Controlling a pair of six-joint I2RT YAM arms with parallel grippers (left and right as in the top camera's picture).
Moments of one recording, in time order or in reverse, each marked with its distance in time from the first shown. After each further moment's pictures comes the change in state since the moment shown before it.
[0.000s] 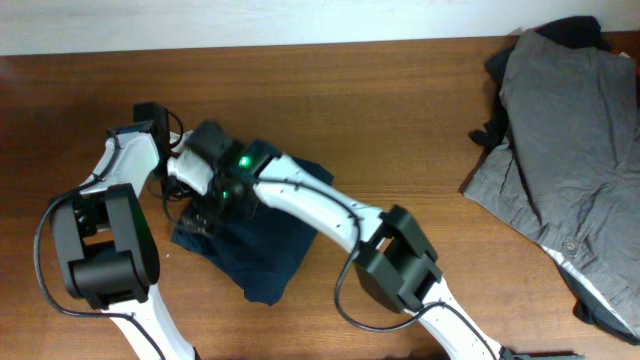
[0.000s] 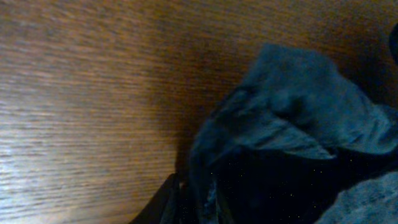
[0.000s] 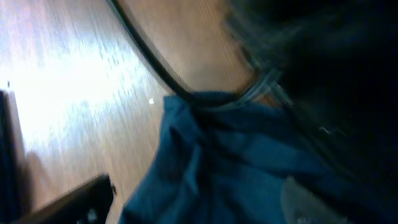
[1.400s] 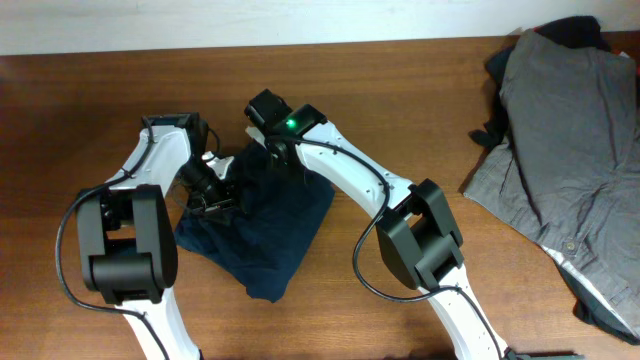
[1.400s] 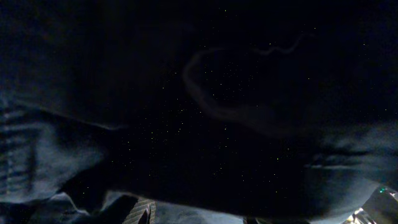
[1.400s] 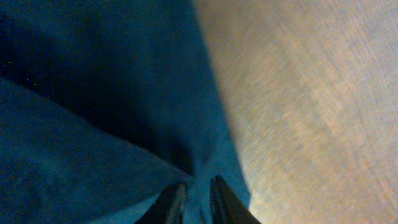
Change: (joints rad) left arm -0.146 0.000 0.028 -0.367 0.039 0.088; right arm -0.186 -0.021 -0.105 -0.148 0.581 -0.098
